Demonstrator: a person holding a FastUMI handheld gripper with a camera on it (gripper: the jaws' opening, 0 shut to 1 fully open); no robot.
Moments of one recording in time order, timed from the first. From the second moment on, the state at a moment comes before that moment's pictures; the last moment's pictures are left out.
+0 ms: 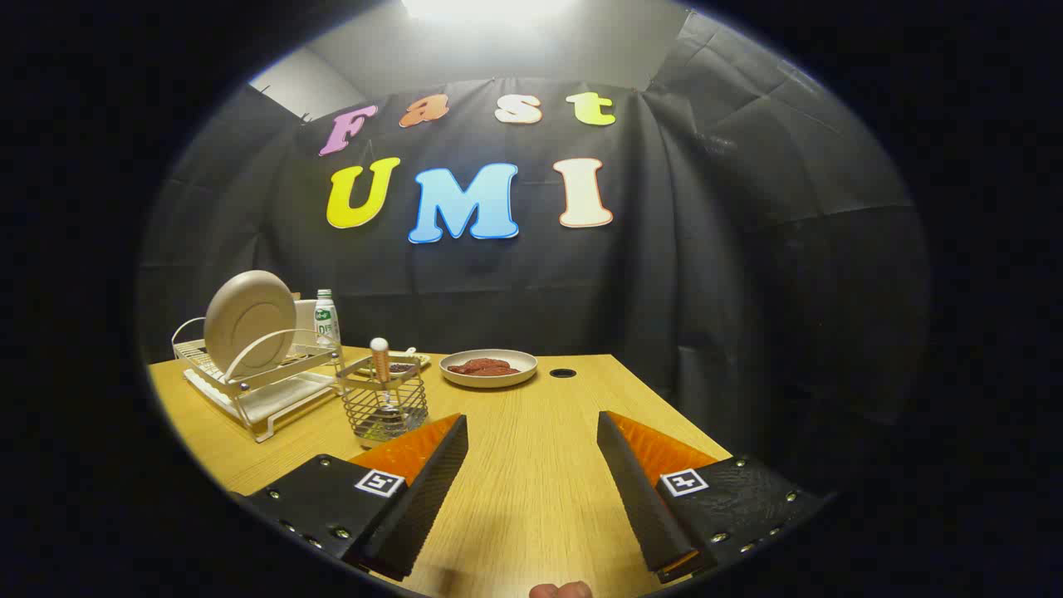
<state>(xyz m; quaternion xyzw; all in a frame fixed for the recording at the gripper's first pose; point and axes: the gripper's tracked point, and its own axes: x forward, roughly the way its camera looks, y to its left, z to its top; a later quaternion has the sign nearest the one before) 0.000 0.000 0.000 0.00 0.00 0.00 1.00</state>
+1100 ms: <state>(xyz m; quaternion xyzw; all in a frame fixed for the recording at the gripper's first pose) -0.013 0.127 0.259 -0.01 -0.06 -0.01 1.00</state>
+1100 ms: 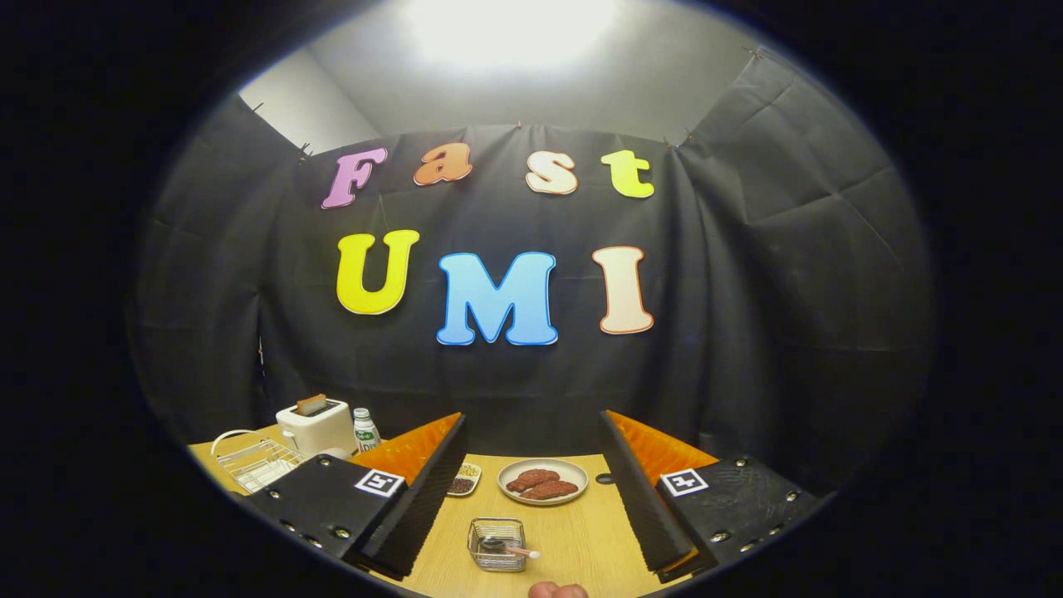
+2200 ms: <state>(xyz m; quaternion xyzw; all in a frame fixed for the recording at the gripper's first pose) 0.004 0.284 0.222 0.07 0.21 0.10 0.97</state>
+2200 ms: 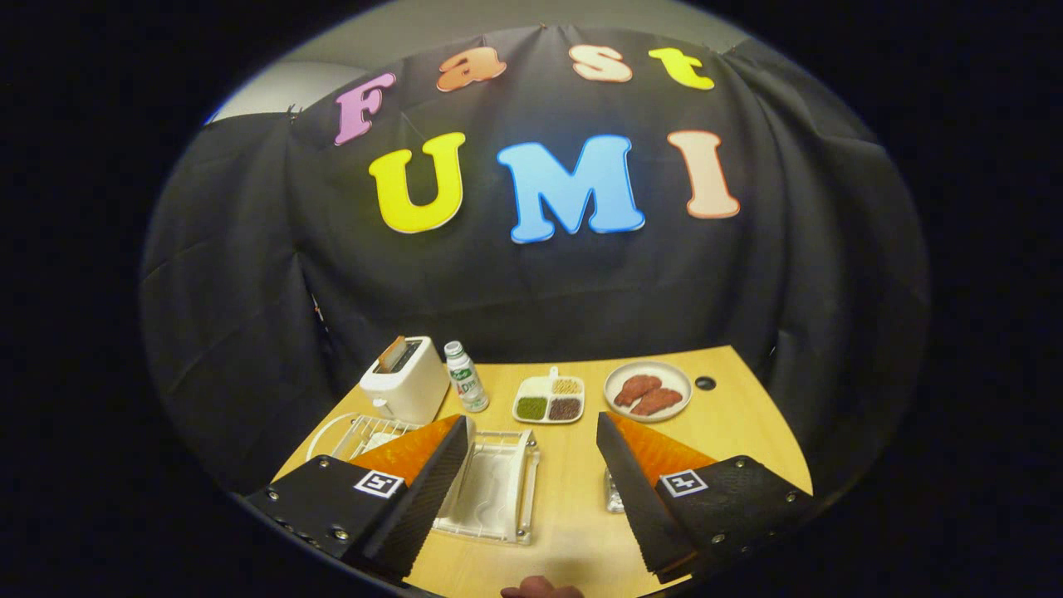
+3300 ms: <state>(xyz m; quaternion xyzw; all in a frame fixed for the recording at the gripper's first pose) 0.067 0.392 0.131 0.03 0.42 0.14 0.90</state>
